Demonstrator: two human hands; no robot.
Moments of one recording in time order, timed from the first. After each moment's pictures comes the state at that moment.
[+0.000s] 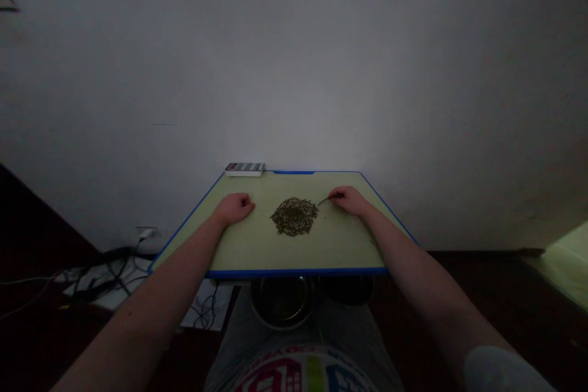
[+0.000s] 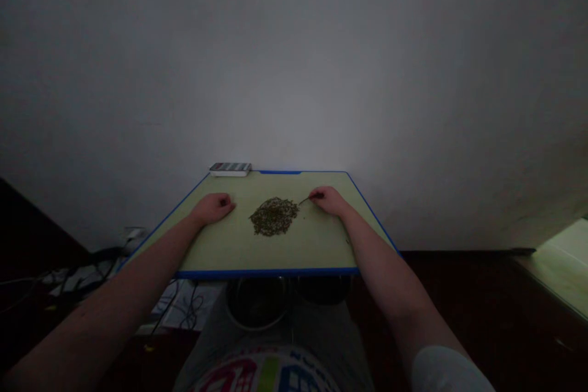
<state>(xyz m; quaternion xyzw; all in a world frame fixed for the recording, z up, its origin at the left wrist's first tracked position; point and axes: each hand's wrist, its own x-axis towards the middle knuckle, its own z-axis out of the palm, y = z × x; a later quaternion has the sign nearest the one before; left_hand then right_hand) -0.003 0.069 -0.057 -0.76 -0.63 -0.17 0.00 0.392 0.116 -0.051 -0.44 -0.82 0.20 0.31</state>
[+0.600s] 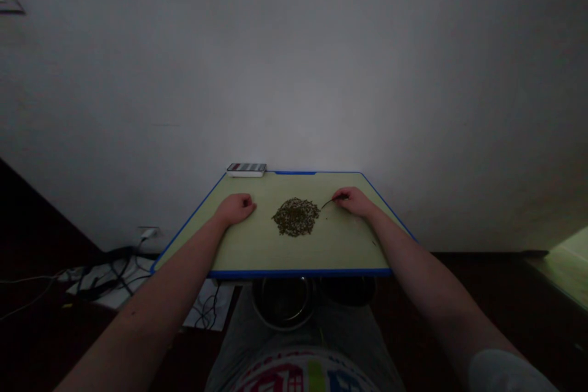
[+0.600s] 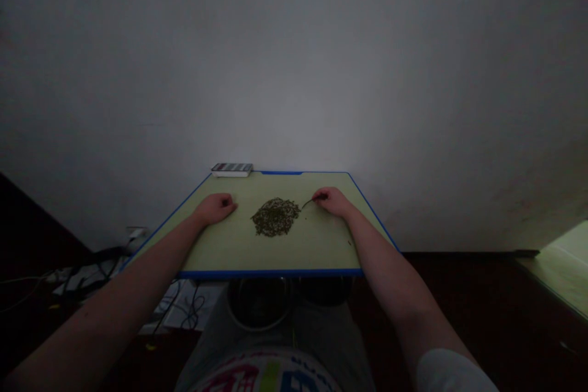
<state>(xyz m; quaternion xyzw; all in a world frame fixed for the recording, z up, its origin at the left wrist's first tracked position) -0.003 0.069 -0.058 -0.76 -0.62 -0.18 0.00 0.399 0.117 -0.052 -0.44 -0.81 0.22 0.31</state>
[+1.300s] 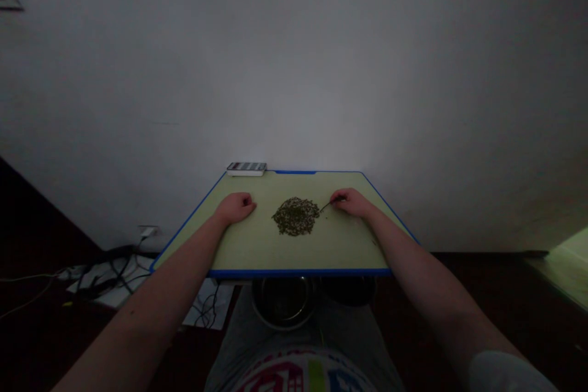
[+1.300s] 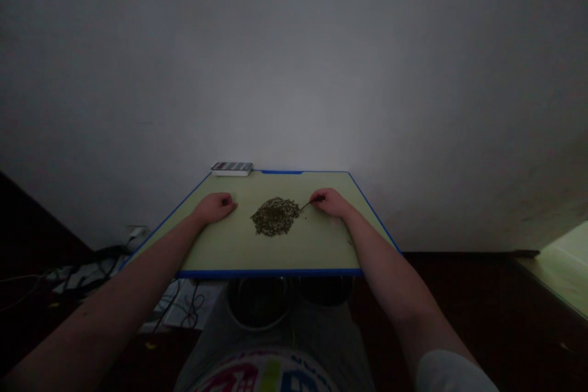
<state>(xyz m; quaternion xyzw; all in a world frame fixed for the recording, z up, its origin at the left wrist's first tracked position) -0.005 0.071 -0.060 -0.76 -0.62 -0.18 0.00 0.395 0.115 -0.053 -0.40 -0.84 0.24 0.28</state>
